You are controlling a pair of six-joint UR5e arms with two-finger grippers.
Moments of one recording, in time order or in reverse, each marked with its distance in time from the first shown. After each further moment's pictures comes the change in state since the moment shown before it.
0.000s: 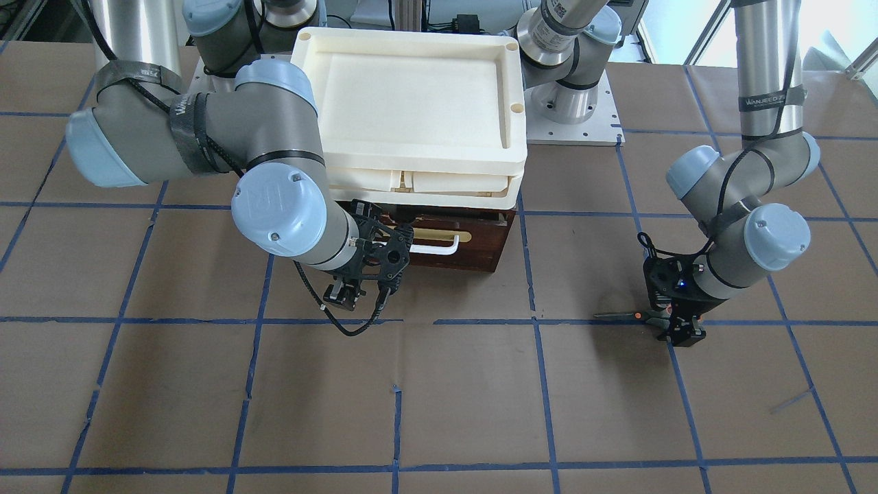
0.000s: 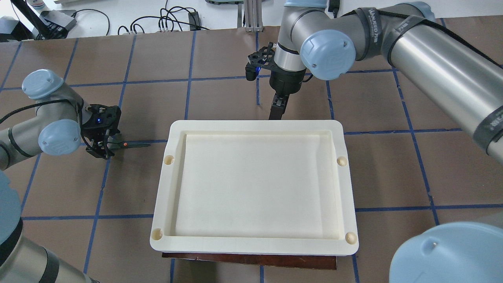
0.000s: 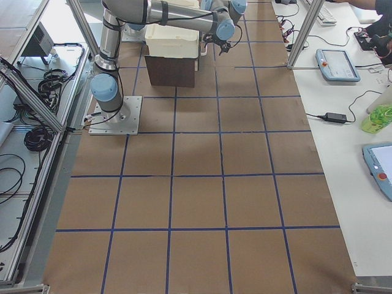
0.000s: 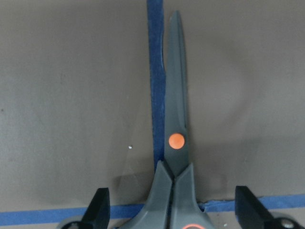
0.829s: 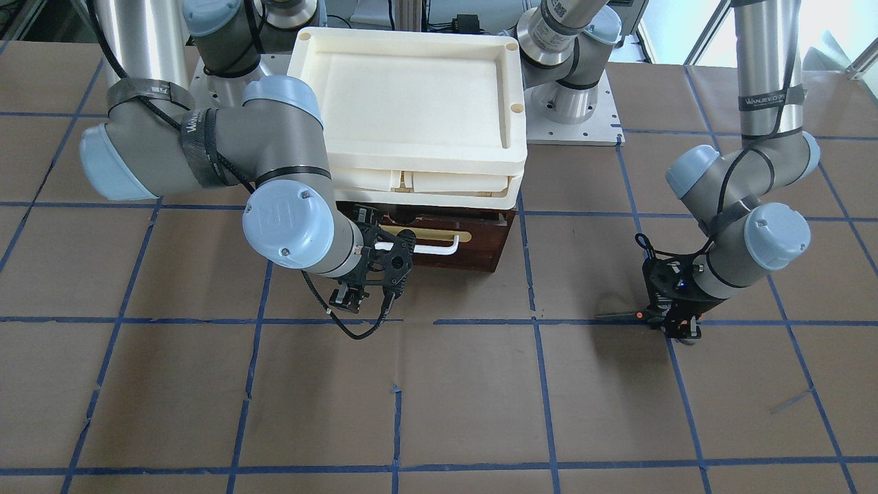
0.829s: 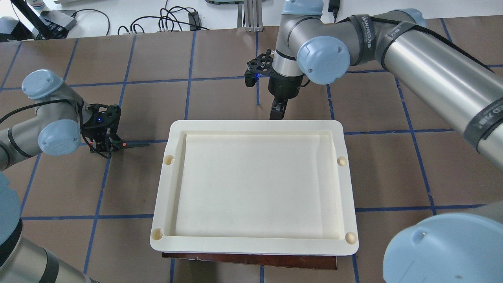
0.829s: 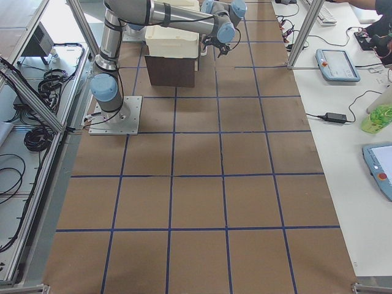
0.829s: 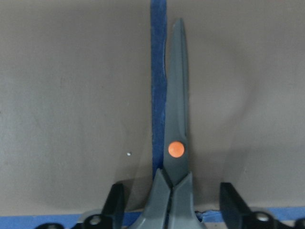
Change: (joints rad) left arm 0.000 0.002 0.001 -0.002 -0.006 -0.033; right arm 0.004 0.021 0.008 -0.007 0.000 -0.020
